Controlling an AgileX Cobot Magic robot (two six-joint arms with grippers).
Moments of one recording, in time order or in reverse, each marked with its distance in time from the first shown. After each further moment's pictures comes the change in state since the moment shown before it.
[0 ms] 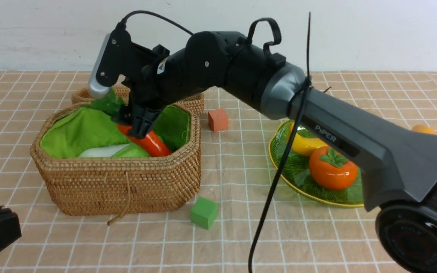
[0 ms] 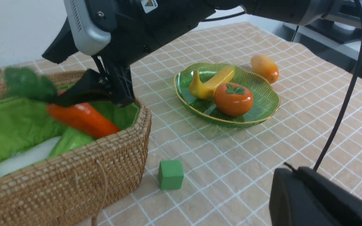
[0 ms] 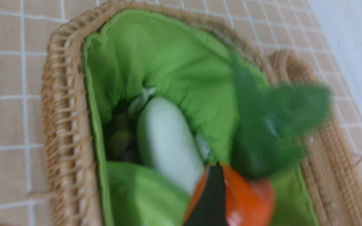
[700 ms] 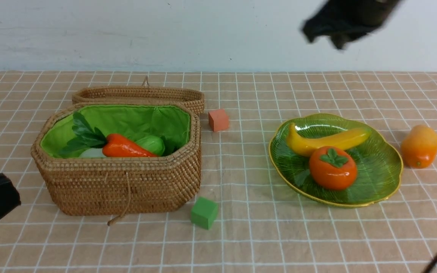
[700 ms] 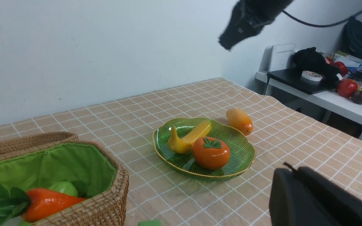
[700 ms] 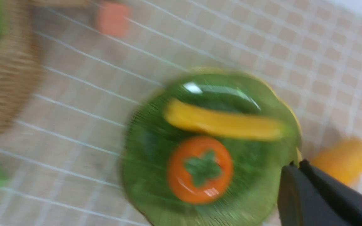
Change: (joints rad) right arm -0.341 -0.581 0.389 -0.527 0.527 0.971; left arm 0.000 0.000 0.000 0.015 -0.167 0.000
